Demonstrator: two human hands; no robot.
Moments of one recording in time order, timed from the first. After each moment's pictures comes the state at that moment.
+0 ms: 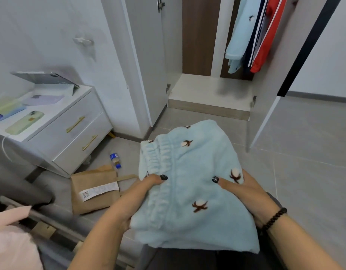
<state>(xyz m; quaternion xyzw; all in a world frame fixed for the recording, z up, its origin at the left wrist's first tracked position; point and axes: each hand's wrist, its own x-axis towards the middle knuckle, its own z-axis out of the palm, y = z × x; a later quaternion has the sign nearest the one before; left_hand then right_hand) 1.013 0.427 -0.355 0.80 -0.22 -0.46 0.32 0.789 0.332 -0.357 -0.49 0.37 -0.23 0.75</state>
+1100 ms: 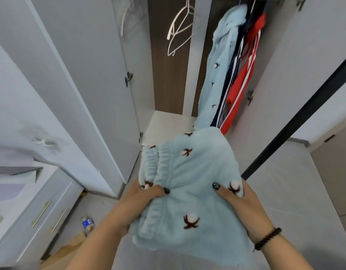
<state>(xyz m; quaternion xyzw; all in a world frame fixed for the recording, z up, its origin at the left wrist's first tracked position) 1.109 0.142 -0.010 0.58 -0.25 -0.61 0.48 0.862 0.048 -0.014 -0.48 0.46 -0.32 0.67</state>
